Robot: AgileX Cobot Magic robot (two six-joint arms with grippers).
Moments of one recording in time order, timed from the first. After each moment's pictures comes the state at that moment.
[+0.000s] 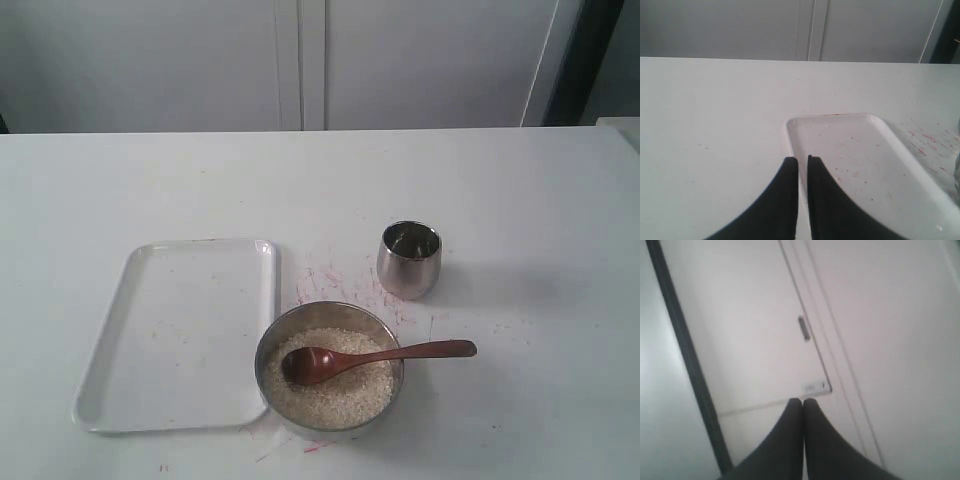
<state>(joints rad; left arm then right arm) -0.08 0.00 0.01 -0.17 0.00 -0.05 0.11 0.52 -1.25 0.12 0.50 0.20</state>
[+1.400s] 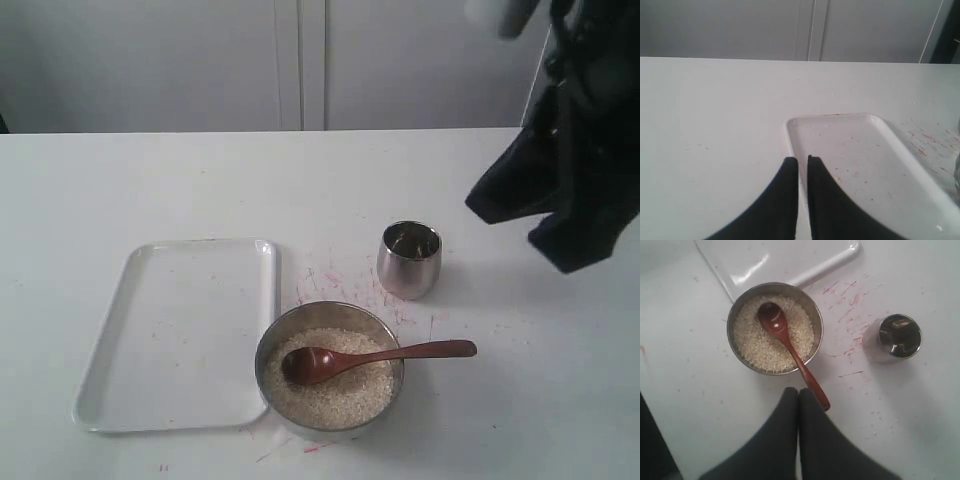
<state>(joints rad) -0.08 0.00 0.01 -0.17 0.00 -0.05 0.35 1.16 -1.26 0.25 1.22 -0.62</state>
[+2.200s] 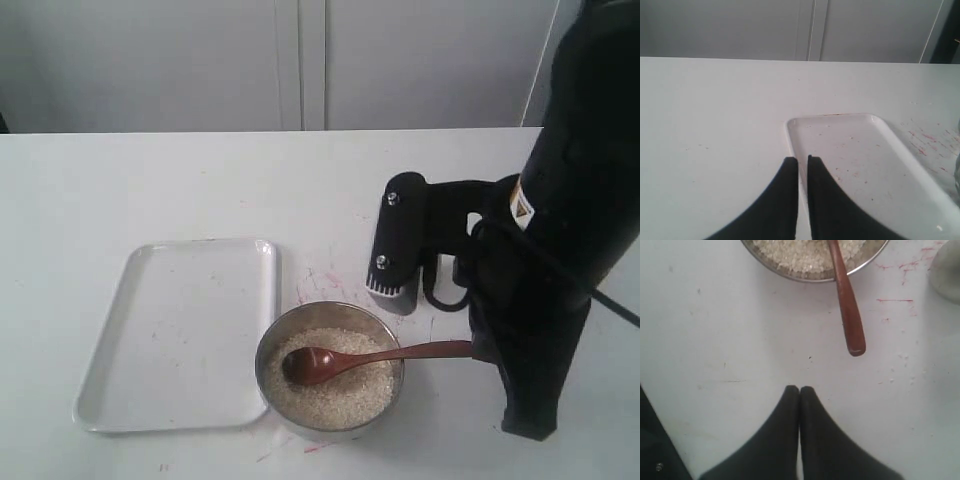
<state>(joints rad) -0.08 0.00 0.01 -0.17 0.00 -0.05 0.56 1.35 -1.07 -0.07 1.22 -0.62</state>
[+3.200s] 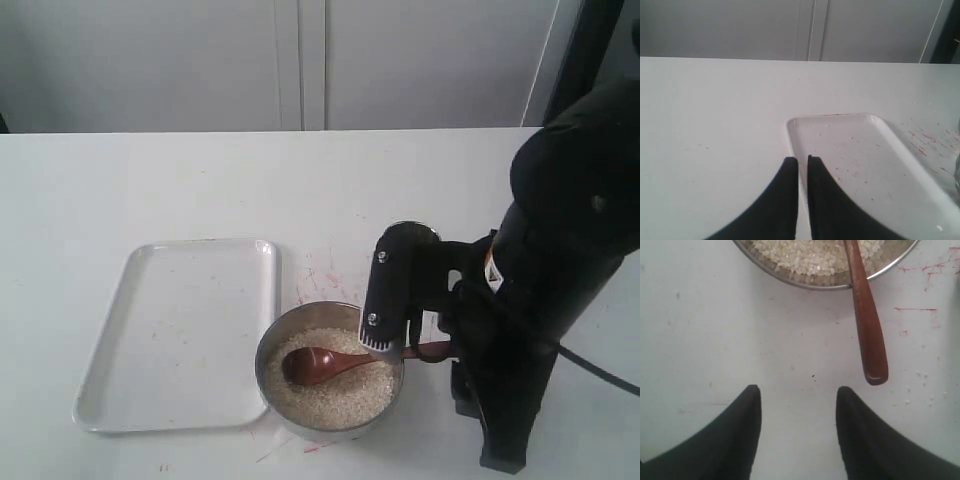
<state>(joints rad) -0.08 0.00 0.01 -0.17 0.00 -0.05 0.56 1.41 -0.93 -0.08 1.02 -0.62</state>
